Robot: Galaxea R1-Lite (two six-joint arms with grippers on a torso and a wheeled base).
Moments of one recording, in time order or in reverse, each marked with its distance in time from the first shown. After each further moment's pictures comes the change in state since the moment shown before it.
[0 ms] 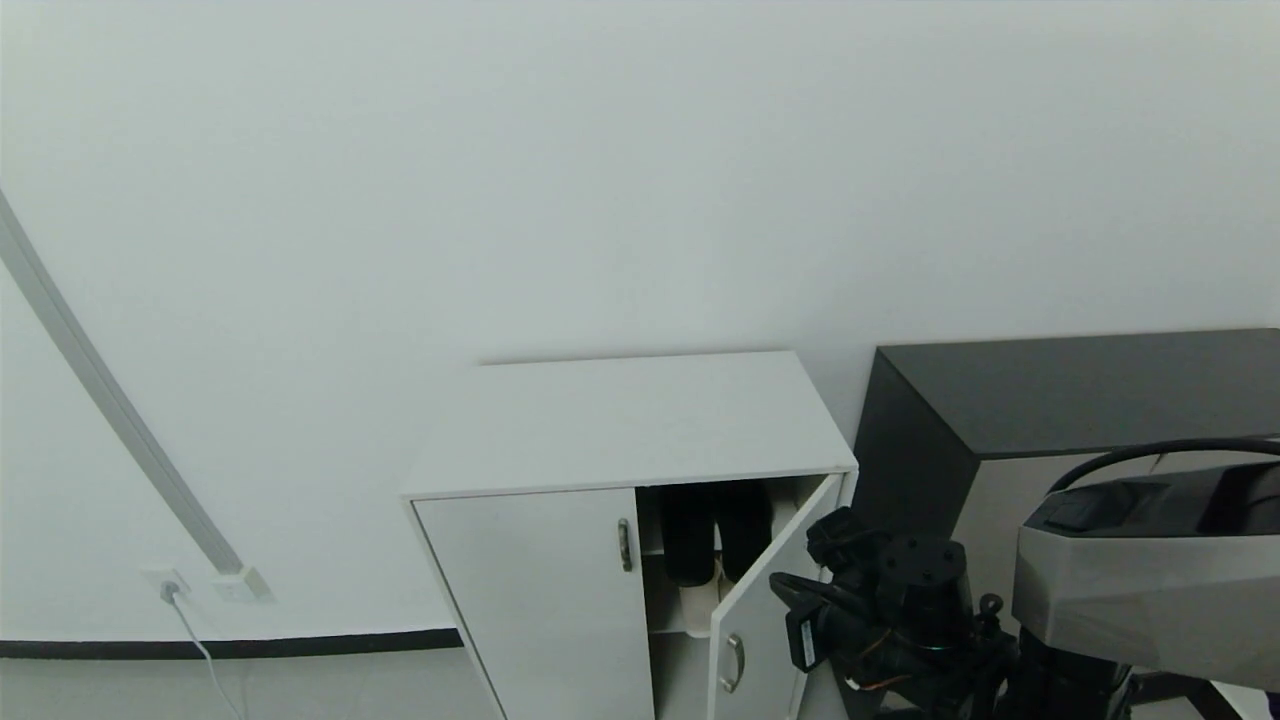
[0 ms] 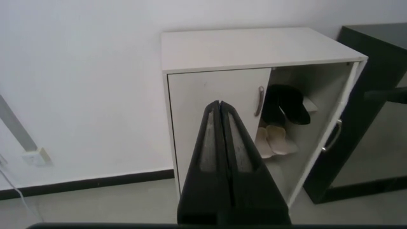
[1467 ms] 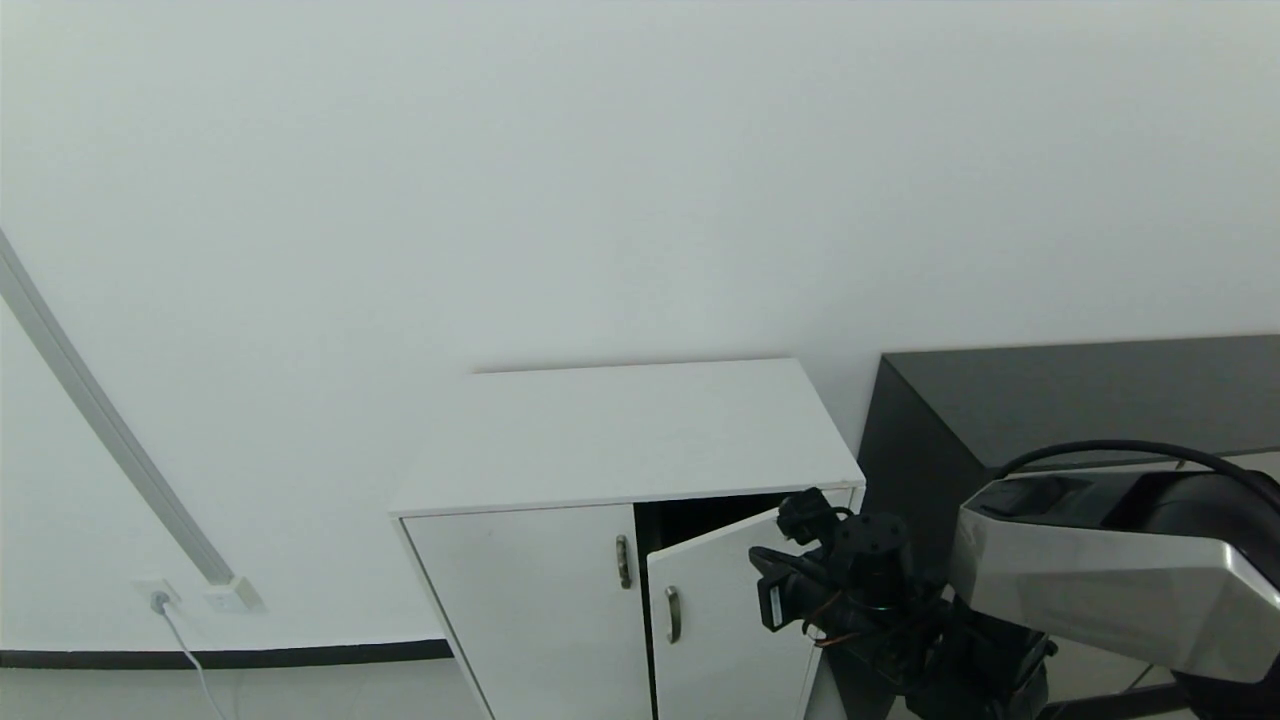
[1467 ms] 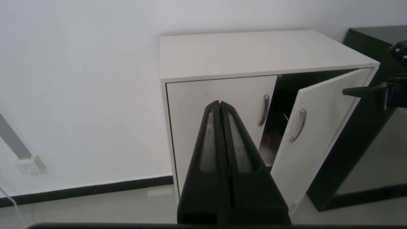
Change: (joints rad) left arm 0.000 0.000 0.000 0.000 -0.001 0.001; right arm -0.046 0.131 -0.240 0.078 -0.004 -0.001
